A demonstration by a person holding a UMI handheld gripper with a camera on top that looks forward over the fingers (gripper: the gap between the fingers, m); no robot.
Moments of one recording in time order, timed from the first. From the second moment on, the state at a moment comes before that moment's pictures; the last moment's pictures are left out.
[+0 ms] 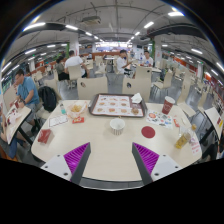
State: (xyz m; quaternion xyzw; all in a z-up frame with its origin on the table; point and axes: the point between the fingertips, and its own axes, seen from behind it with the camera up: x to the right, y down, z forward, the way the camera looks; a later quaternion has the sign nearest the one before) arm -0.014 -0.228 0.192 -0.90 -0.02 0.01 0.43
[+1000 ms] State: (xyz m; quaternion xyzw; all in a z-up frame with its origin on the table) arm 0.393 -0.162 0.065 -0.87 0.03 -0.05 0.50
